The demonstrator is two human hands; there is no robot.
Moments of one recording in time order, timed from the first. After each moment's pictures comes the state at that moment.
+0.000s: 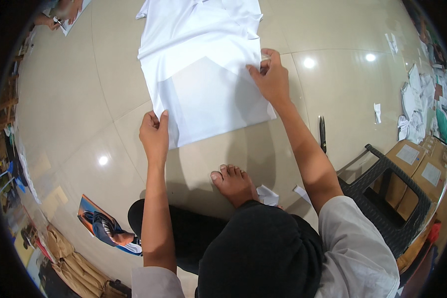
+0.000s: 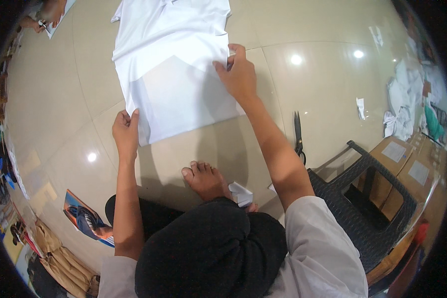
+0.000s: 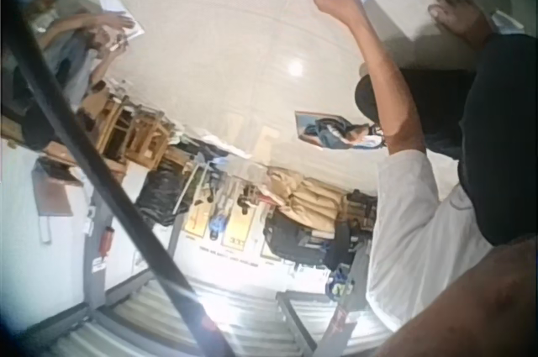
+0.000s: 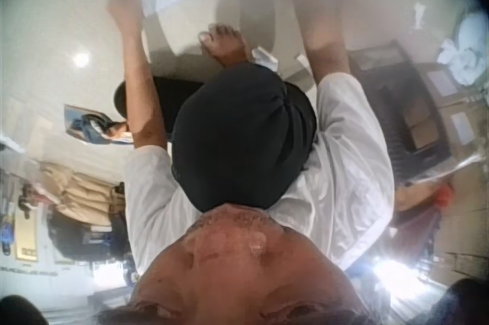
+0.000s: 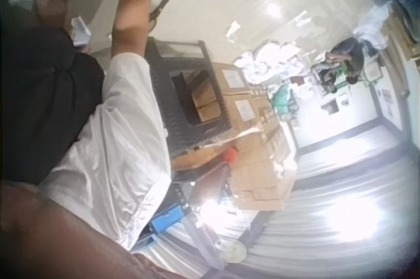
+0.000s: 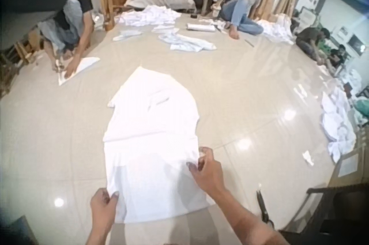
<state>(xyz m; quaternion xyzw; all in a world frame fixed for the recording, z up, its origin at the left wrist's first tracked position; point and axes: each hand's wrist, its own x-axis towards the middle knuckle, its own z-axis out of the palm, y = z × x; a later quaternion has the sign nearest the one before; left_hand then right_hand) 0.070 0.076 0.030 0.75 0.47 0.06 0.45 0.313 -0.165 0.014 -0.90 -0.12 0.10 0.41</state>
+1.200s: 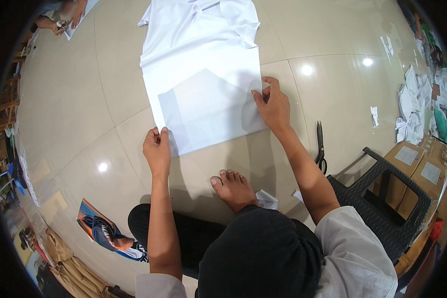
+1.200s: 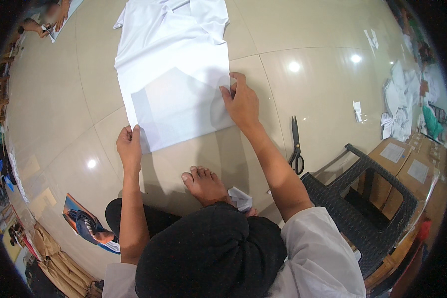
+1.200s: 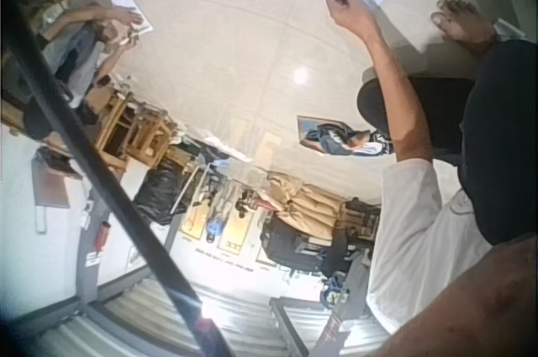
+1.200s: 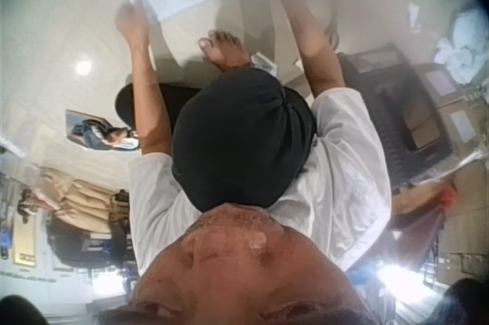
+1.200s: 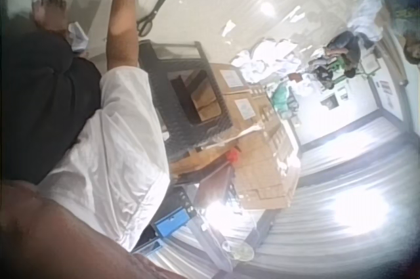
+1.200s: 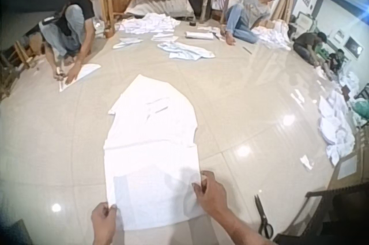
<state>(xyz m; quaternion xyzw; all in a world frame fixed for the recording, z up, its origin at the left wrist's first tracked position) 0.043 0.065 0.020 0.71 0.51 0.08 0.48 0.266 -0.200 0.012 -0.92 -0.15 0.09 0.36</state>
